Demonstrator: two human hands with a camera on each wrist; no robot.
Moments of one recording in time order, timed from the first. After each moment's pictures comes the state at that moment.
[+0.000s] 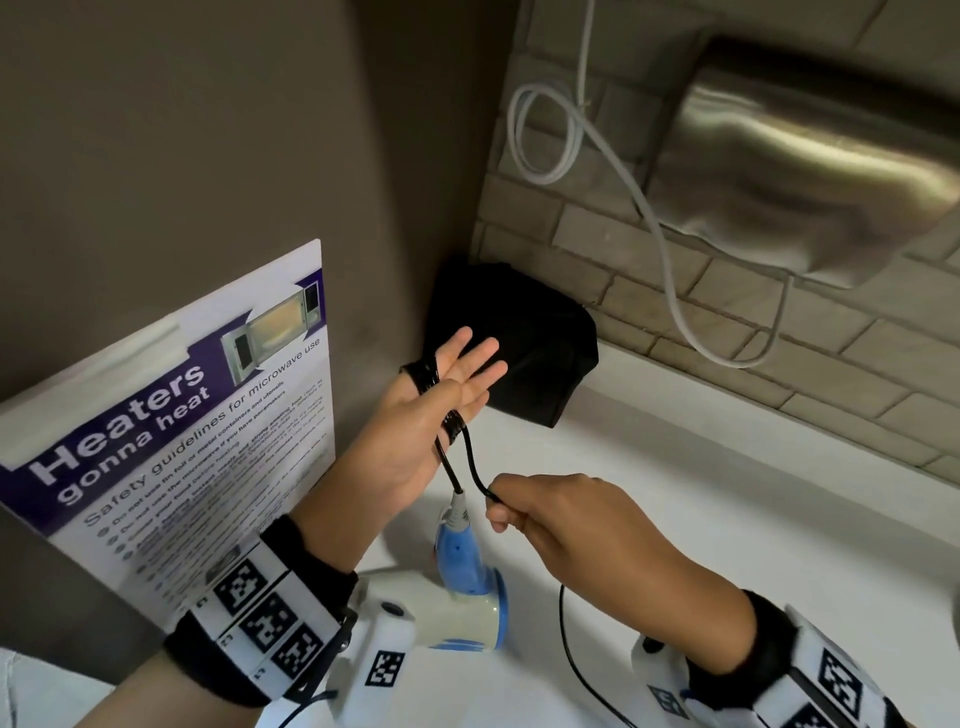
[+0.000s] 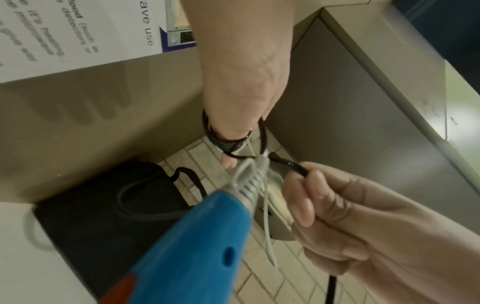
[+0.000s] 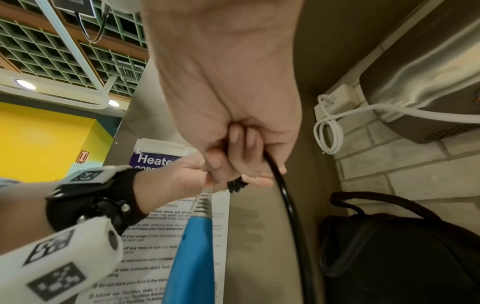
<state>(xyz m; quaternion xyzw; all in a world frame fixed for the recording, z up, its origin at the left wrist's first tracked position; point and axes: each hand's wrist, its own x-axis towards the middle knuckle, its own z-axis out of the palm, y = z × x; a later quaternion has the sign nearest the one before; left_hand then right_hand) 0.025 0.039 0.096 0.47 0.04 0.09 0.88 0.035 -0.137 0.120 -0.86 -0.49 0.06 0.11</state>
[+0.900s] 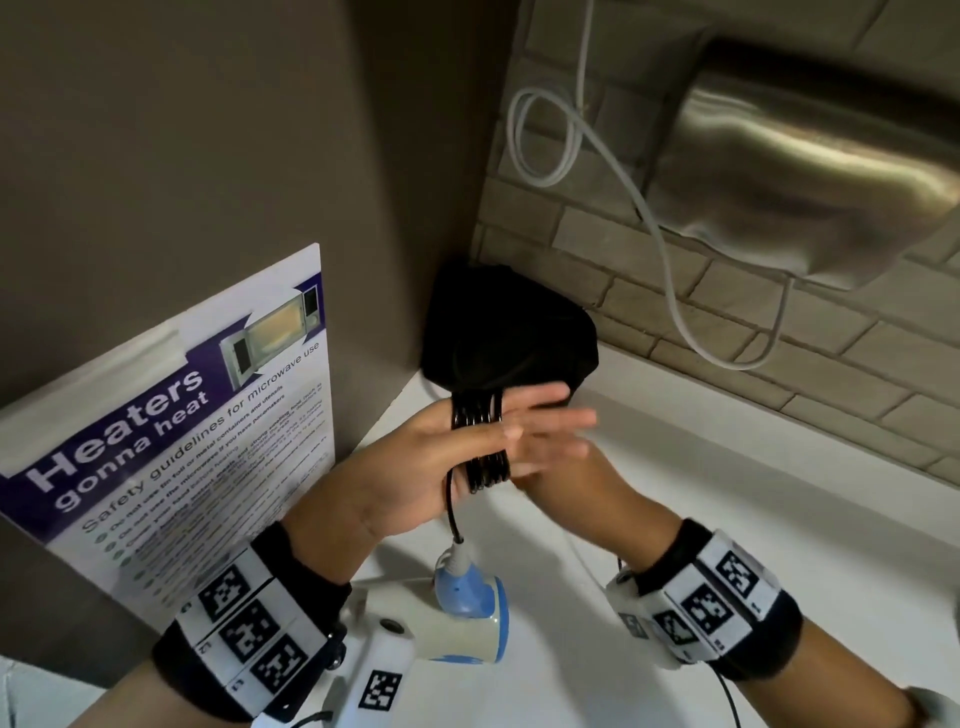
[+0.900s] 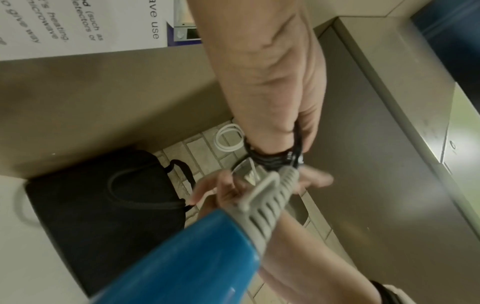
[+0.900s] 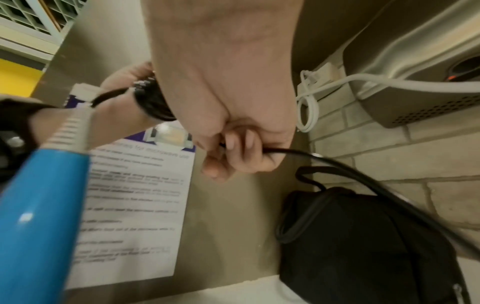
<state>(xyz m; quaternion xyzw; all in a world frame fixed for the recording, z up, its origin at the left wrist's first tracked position) 0.006 0.034 0.106 0.49 -0.16 -0.10 0.85 0.082 -0.116 0.097 -0.87 -0.45 0.06 0.18</state>
